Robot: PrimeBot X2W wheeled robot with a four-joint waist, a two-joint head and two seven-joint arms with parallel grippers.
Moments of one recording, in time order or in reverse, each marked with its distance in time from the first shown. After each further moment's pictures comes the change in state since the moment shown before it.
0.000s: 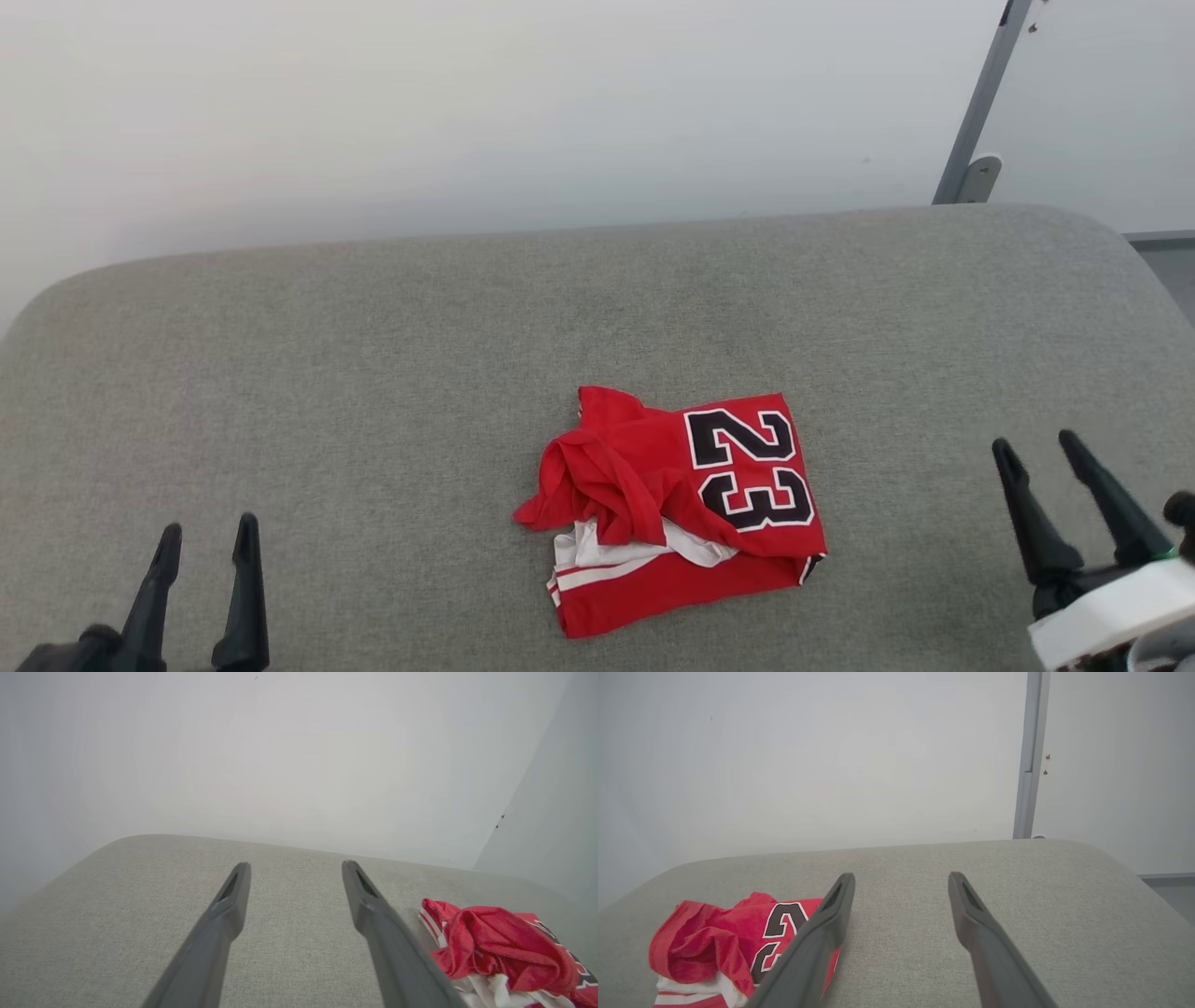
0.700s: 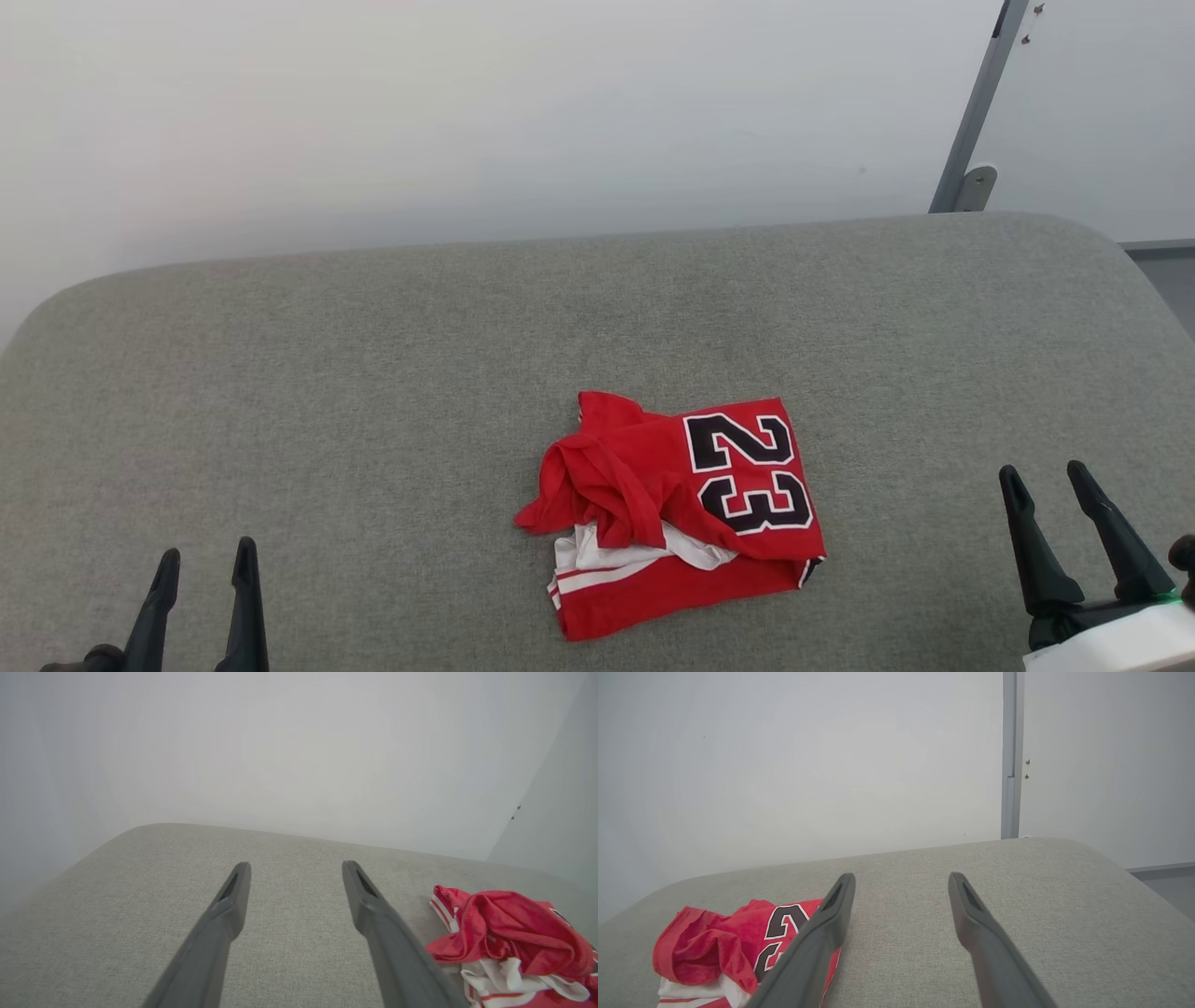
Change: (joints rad) left arm 0.029 -0.029 0.028 0.020 0.041 0.000 0.000; right arm 0.081 0.087 -0.070 -0.018 -0.064 0.000 -0.057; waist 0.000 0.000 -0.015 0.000
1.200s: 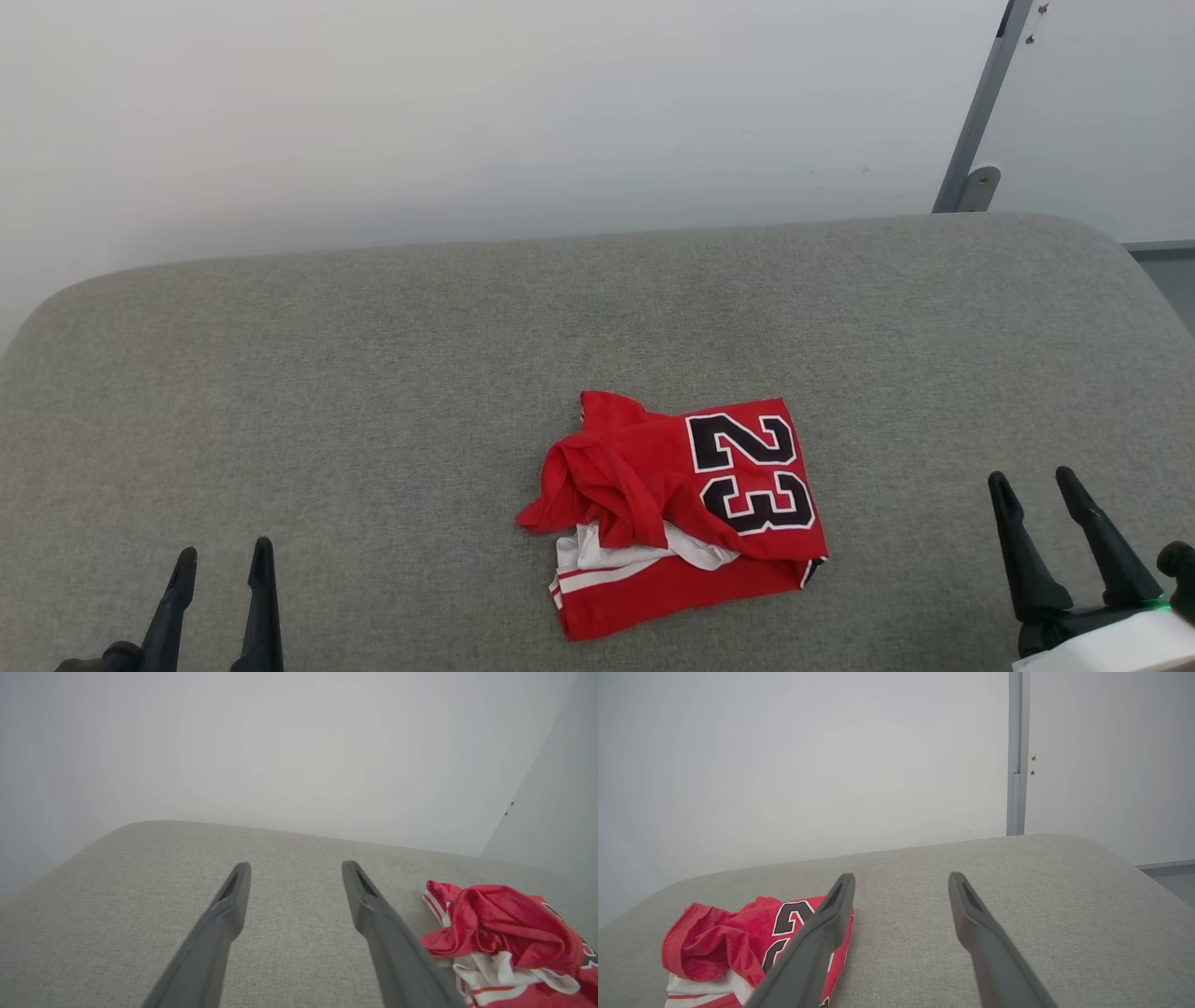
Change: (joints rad) left arm -0.003 -0.005 -0.021 0.005 0.005 0.000 0.000; right arm 0.010 0.014 0.004 -0.007 -0.007 0.000 0.000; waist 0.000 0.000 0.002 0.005
